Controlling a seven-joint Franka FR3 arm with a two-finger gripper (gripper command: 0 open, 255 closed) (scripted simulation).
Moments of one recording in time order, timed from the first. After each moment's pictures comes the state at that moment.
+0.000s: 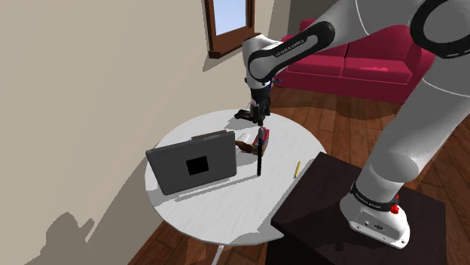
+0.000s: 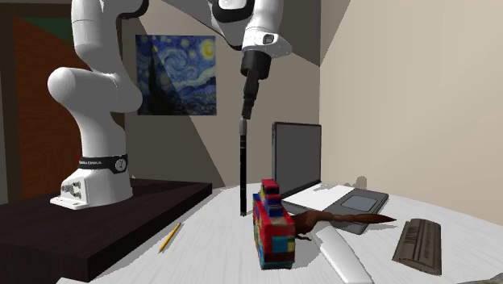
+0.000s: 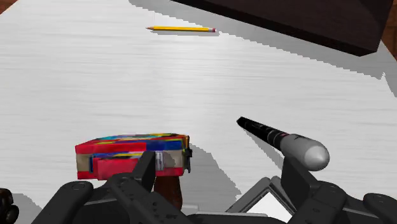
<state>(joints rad) -0.03 -0.10 0.07 -2.22 -0.05 1.93 -0.18</state>
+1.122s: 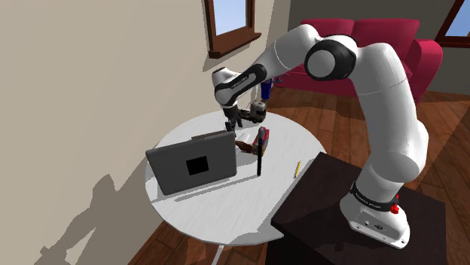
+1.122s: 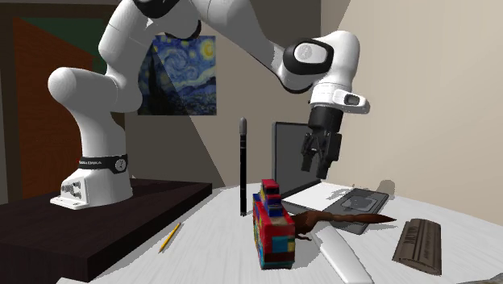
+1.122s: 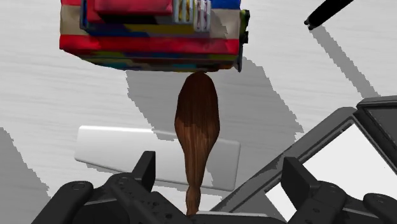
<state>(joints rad) -0.01 0.59 0.06 -1.63 -0.13 1.99 -0.22</state>
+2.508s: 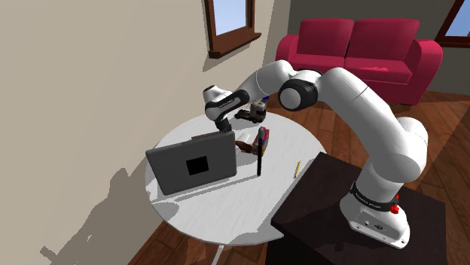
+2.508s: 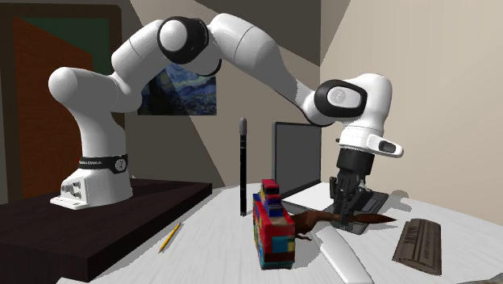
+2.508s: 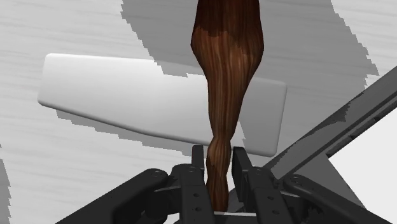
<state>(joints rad) 0.01 1.00 0.04 -1.17 -0.15 1.93 -0.24</state>
